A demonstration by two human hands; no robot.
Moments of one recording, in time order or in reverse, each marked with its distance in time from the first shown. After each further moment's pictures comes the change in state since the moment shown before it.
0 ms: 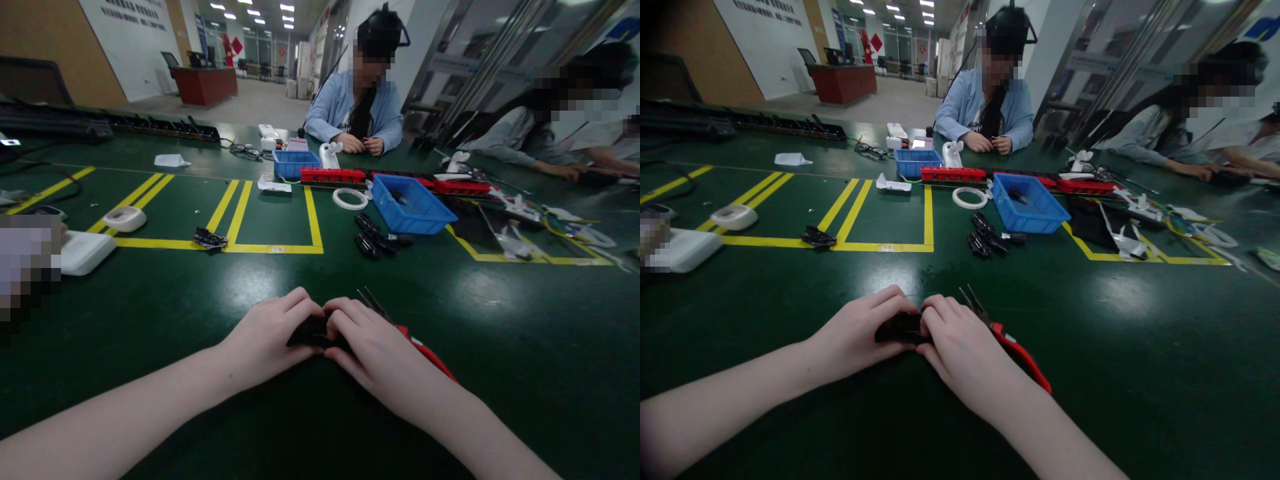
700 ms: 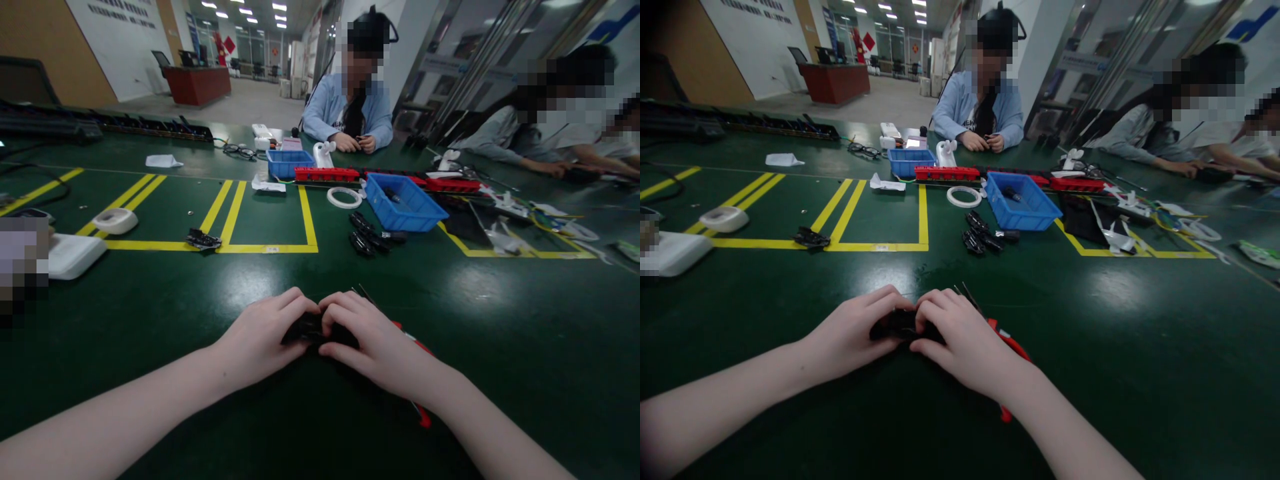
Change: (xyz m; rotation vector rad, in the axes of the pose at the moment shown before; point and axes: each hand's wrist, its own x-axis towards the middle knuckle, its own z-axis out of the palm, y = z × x) left_hand -0.001 0.000 -0.001 -0.003 -0.017 -0.006; right_hand 0.002 0.014 -0.004 0.240 -0.006 -0.019
